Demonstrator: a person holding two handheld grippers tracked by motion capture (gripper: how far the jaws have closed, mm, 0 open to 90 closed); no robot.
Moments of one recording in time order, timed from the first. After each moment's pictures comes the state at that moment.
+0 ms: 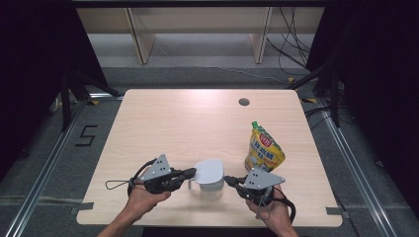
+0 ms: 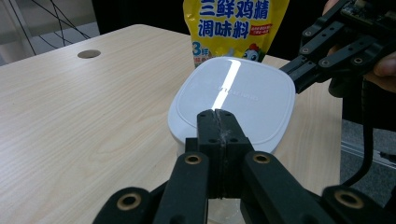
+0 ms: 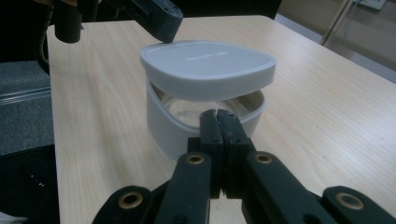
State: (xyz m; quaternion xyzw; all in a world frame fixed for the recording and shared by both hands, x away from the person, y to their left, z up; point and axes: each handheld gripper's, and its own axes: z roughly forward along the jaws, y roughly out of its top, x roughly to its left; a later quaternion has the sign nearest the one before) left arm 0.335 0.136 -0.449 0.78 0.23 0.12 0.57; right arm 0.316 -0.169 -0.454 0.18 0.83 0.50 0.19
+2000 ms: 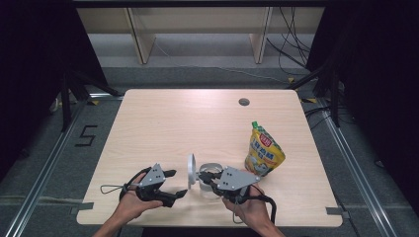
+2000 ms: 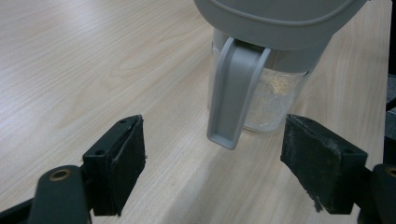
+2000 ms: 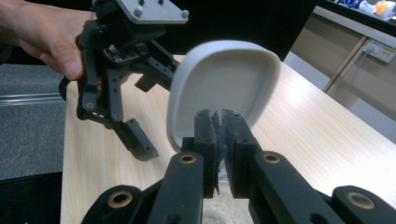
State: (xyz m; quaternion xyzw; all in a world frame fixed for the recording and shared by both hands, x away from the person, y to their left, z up) left arm 0.335 0.165 -0.492 0.83 0.26 0.12 0.49; right arm 0.313 -0.109 -0.428 0.11 0.82 0.52 0.21
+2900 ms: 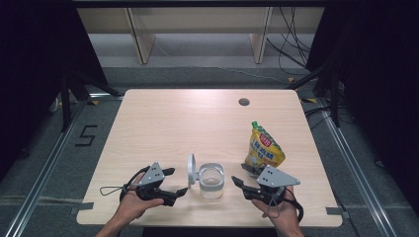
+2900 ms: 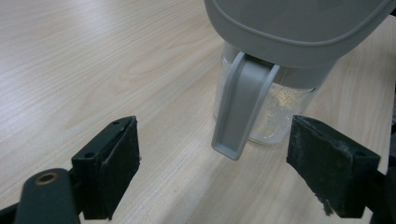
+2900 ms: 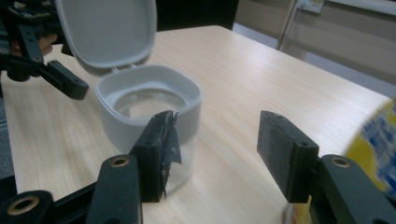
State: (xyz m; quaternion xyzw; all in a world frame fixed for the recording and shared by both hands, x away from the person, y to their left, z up) left arm 0.335 0.163 -0.489 0.81 0.29 0.13 0.49; right arm 0.313 -0.195 -0.451 0.25 0.78 0.52 0.23
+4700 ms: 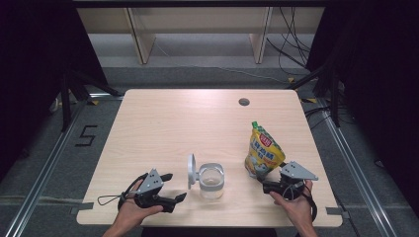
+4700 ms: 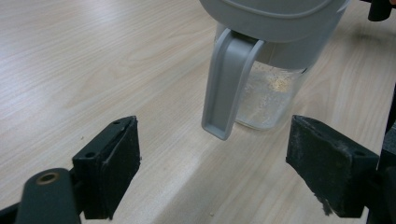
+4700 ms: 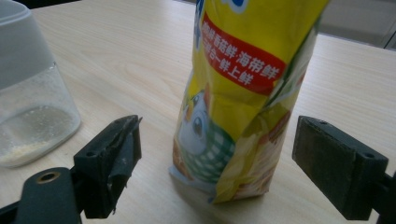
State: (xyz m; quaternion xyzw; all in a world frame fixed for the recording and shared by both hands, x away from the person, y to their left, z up) left arm 0.318 0.165 -0.495 0.81 0.30 0.14 0.48; right arm 0.341 -0.257 -0.493 0.39 0.75 0.47 0.26
